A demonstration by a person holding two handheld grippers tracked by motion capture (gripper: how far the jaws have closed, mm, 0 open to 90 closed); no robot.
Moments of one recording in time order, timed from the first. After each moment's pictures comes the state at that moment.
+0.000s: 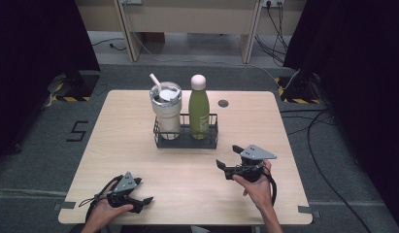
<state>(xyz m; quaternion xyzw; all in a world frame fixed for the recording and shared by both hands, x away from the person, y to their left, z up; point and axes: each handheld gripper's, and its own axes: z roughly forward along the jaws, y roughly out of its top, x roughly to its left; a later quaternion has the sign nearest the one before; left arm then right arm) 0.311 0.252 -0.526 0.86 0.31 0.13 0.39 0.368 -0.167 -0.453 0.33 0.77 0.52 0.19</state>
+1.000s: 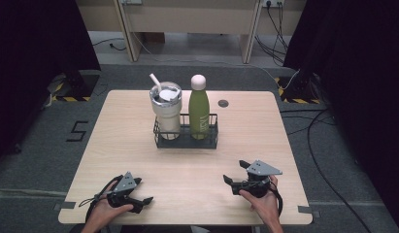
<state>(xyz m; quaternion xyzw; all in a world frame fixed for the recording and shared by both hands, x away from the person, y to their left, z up) 0.311 0.252 -0.526 0.86 0.31 0.13 0.39 0.338 -0.190 -0.487 0.35 0.77 0.50 0.18</state>
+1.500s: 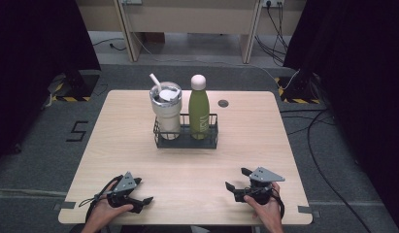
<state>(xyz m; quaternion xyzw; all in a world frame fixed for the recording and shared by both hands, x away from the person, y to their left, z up) 0.311 0.252 -0.526 0.86 0.31 0.13 0.39 0.325 -0.199 -0.503 0.37 0.78 0.49 0.16</state>
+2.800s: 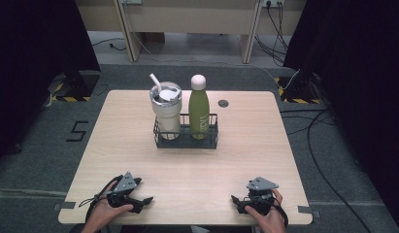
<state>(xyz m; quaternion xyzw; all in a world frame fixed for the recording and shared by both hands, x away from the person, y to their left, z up) 0.310 0.252 -0.526 0.86 0.31 0.13 0.39 0.305 -0.203 -0.521 0.40 0.83 0.35 0.18</state>
